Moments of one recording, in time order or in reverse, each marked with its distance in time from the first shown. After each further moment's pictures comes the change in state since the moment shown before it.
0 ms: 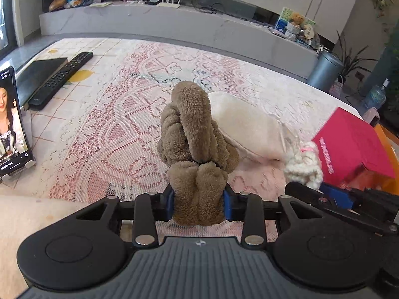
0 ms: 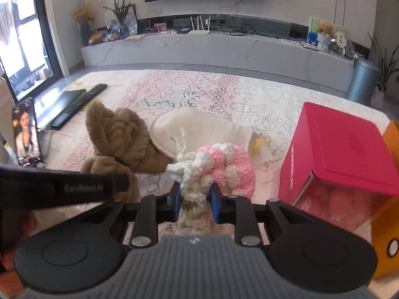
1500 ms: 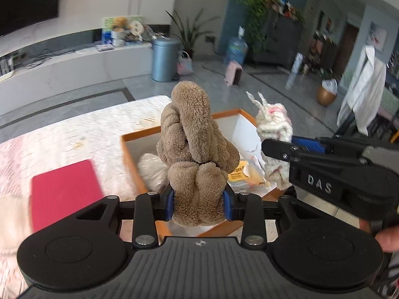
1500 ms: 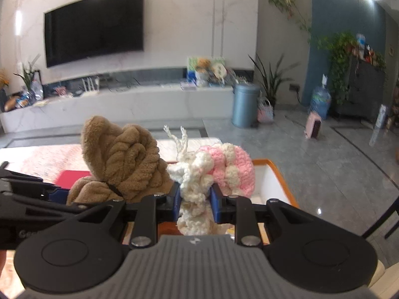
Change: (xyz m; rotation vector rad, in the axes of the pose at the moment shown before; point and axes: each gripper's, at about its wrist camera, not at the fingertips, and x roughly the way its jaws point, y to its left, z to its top) left arm -0.018 -0.330 0.011 0.553 -0.007 -0.464; right arm -0.216 -0.282 -0.016 0.235 -0.181 -0.410
